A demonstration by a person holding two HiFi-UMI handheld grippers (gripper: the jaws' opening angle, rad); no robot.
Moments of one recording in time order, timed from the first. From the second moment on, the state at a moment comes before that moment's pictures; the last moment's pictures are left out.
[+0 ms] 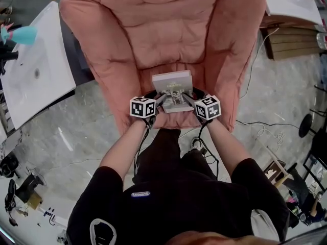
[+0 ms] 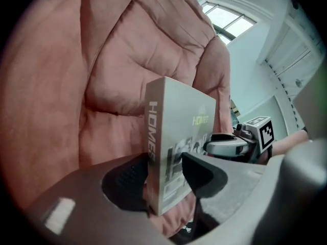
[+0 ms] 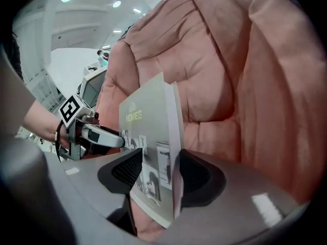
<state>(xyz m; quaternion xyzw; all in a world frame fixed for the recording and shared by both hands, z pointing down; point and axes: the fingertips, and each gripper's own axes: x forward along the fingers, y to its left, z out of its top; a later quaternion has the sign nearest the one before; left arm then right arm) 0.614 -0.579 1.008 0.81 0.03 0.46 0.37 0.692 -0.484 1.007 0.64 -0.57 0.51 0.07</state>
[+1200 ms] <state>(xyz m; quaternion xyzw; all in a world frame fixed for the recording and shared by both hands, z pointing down) 0.613 -0.599 1.015 0.83 -0.05 0.47 0.28 0.718 -0.489 0.993 0.68 -0.53 0.50 0.09</state>
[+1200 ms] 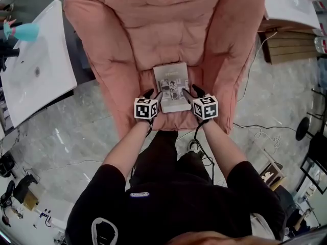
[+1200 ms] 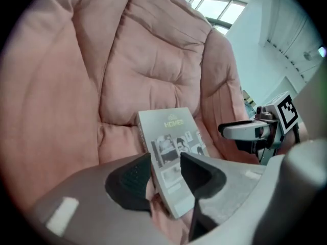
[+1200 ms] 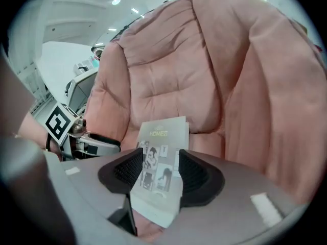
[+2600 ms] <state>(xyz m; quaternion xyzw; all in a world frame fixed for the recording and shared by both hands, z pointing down) 0.595 -0.572 0.685 0.92 0.01 0.35 0.19 0.705 -0.436 0.554 0.75 -0.59 0.28 0.00</state>
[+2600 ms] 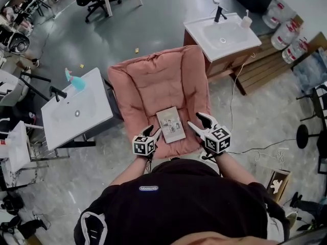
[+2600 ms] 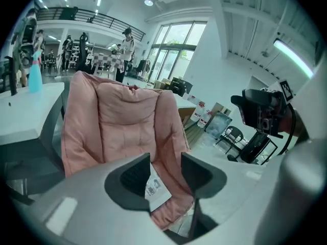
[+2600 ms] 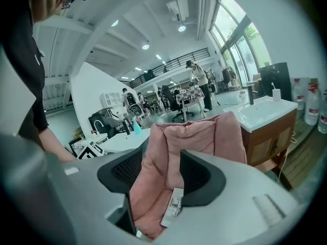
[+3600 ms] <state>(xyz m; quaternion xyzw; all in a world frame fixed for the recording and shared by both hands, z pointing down) 0.615 -0.530 0.456 0.98 0.11 0.13 0.10 0.664 -0.371 0.383 0.79 -0.60 0.12 -0.06</state>
